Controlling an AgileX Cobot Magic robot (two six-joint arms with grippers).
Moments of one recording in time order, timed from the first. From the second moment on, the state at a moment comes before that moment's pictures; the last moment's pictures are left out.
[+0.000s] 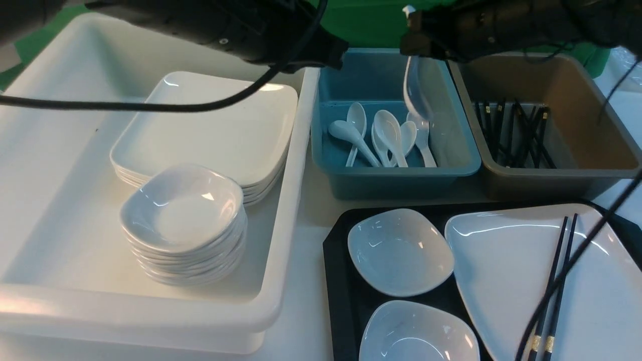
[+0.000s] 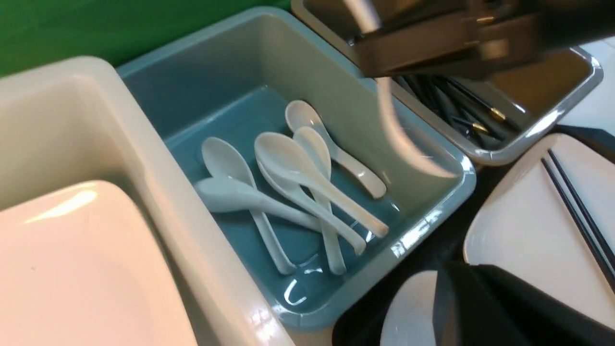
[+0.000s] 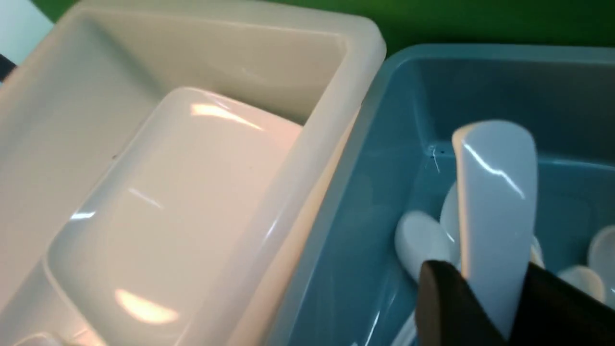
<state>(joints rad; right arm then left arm) 0.26 1.99 -1.78 0.71 0.47 -0.41 -0.48 1.55 -1.50 -0.33 0.67 0.34</state>
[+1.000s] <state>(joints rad) 0.07 1.59 -1.47 0.08 1.15 -0.06 -0.78 1.64 -1.49 -0.36 0.82 0.42</state>
